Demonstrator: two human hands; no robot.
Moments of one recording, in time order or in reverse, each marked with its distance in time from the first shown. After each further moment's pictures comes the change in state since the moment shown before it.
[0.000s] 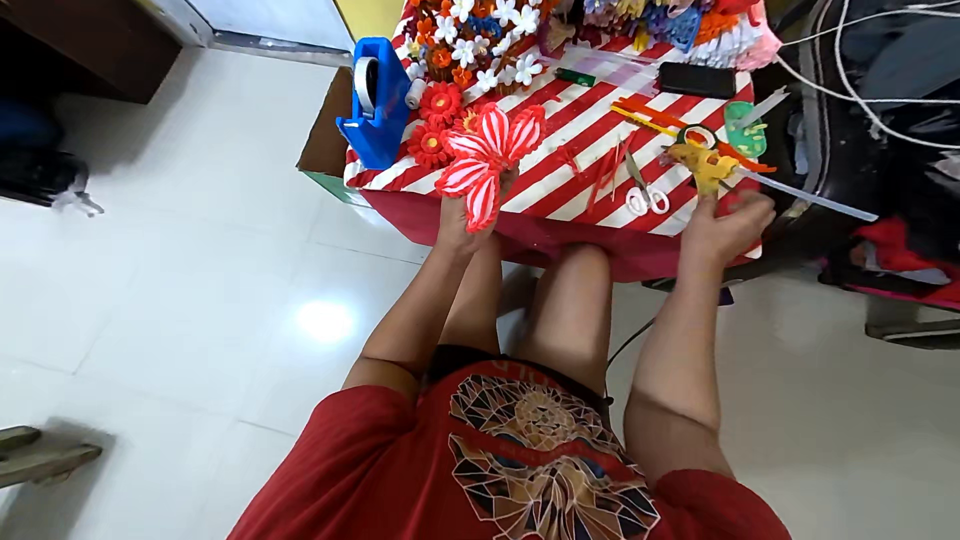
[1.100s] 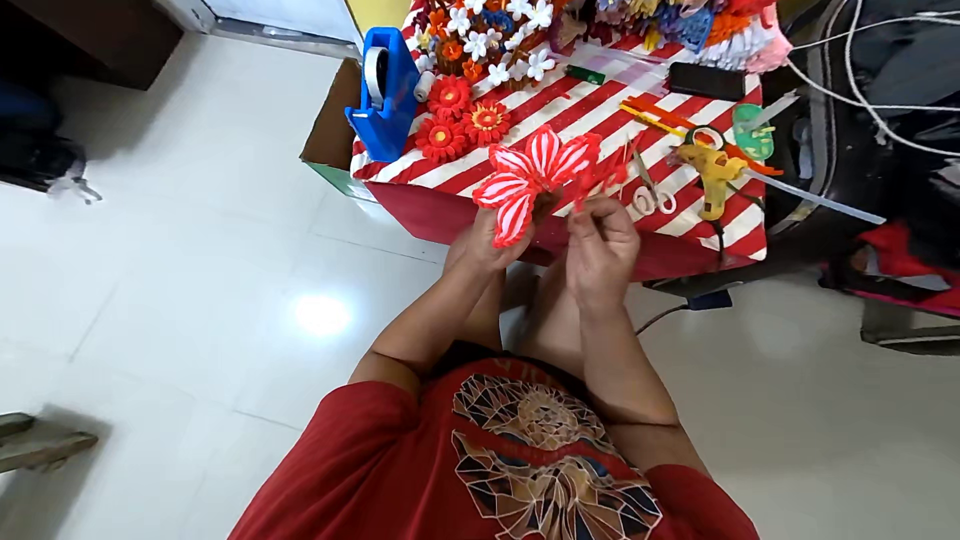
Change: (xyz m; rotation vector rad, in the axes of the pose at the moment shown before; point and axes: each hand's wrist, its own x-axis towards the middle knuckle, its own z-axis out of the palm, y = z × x) left_hand -0.035 -0.011 0.020 -0.143 -0.136 -0.225; right_hand -0.142 -0.120 0.031 1.272 -0.457 -0.394
